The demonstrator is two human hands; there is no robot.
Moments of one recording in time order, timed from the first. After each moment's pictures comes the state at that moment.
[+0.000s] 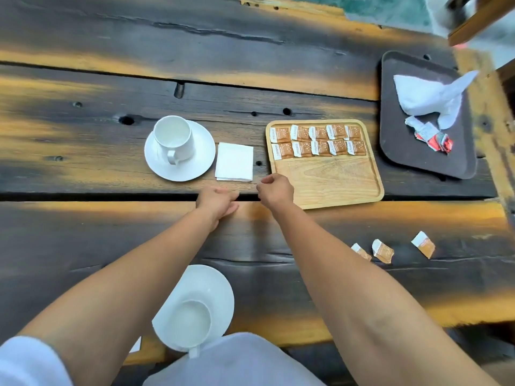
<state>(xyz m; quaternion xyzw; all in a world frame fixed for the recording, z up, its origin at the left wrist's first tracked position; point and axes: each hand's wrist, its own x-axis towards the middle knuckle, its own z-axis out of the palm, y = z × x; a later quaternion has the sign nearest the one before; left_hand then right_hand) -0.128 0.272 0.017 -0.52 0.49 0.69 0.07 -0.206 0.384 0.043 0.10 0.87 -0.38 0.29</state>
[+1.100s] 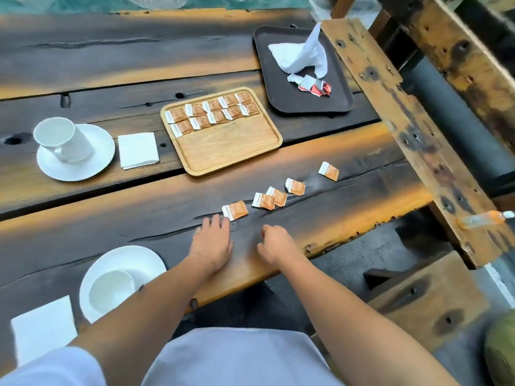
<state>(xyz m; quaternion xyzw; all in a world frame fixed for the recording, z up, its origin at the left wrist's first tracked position) -0.024 0.496 0.018 0.02 0.97 0.10 0.21 -0.055 0.664 0.050 0.00 0.93 -0.11 0.35</state>
